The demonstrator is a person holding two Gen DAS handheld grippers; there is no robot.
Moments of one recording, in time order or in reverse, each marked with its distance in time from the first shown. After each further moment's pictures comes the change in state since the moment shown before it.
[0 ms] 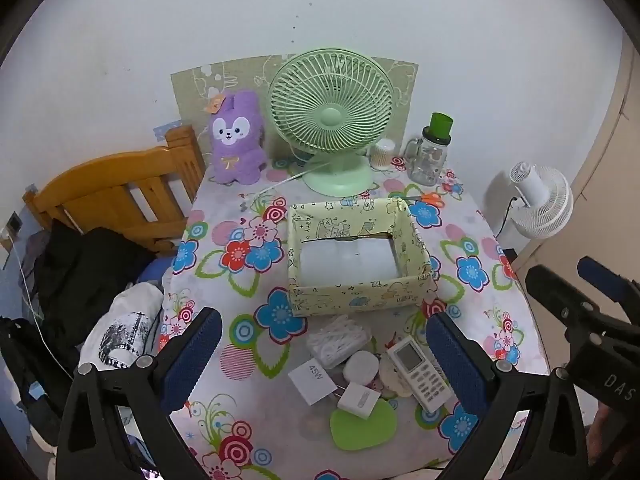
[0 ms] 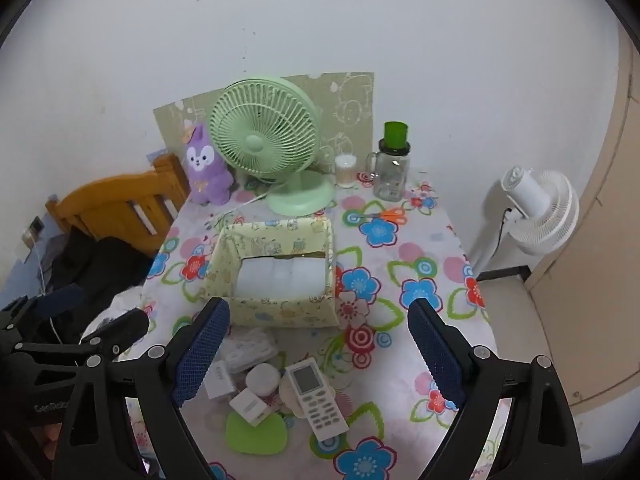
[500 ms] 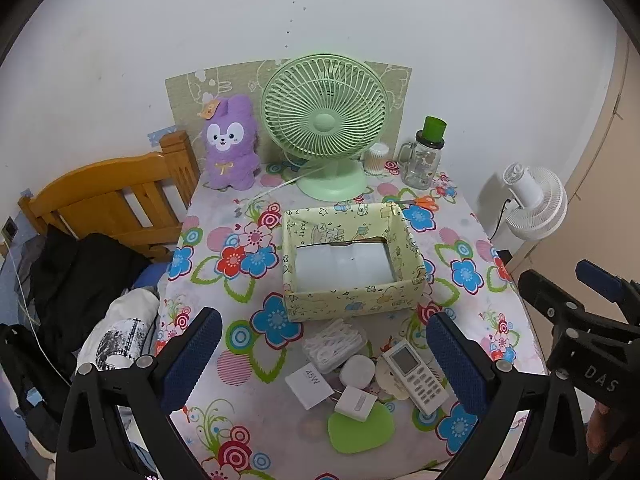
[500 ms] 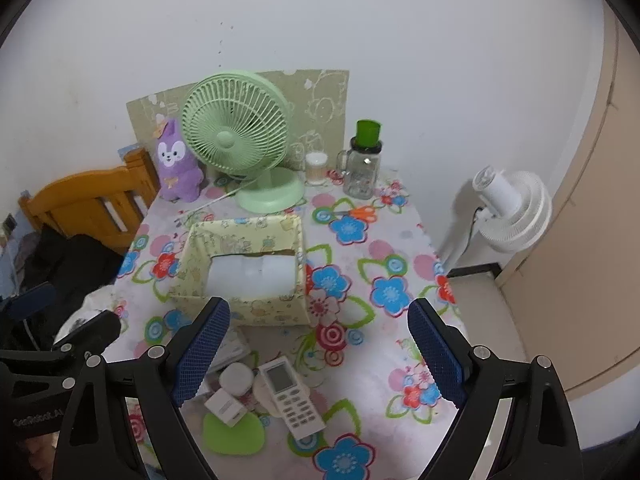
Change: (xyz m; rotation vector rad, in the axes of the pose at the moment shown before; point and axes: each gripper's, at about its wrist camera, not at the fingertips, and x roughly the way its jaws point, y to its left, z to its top) left arm 0.002 0.004 0.001 0.005 -0.013 -0.030; right arm 0.038 0.014 0.010 0.011 0.046 -0.065
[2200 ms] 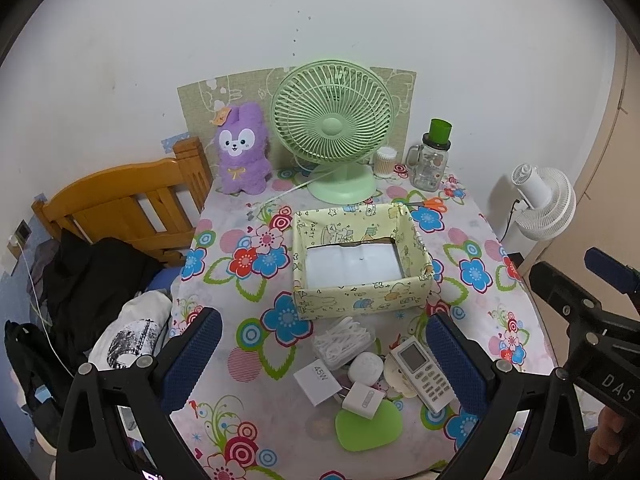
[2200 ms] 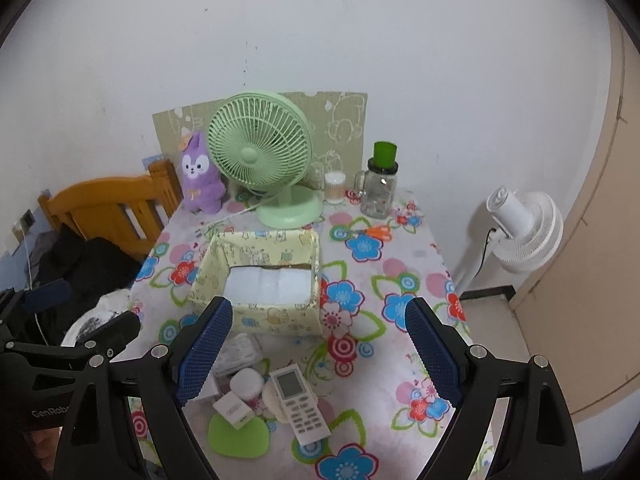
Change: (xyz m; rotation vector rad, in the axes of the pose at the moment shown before) left arm -0.012 -0.007 -0.009 0.001 -0.027 0.053; right arm -0.016 0.005 -0.012 -0.040 -0.085 0.048
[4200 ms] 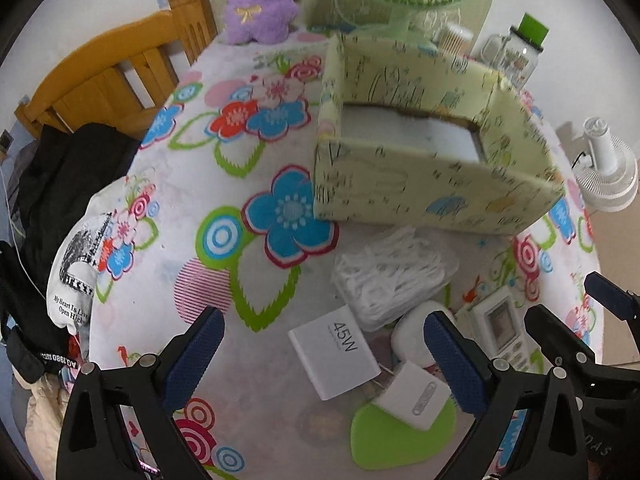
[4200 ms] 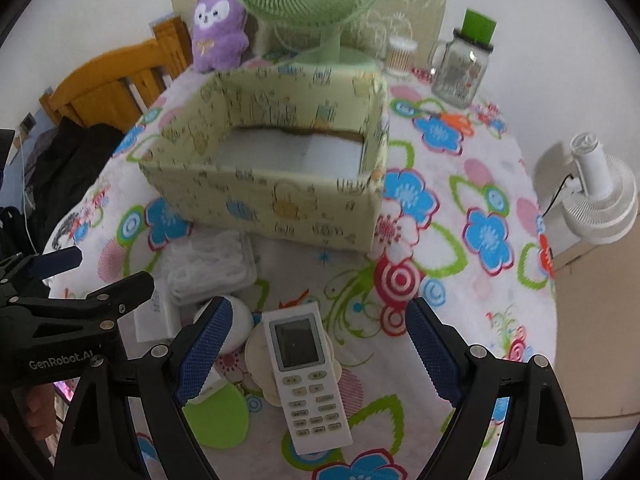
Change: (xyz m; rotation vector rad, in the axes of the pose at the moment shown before) left arm 0.177 0.025 -0.069 -0.147 0.373 0.040; right arm 0.176 0.025 -0.074 -0.157 0.390 0.094
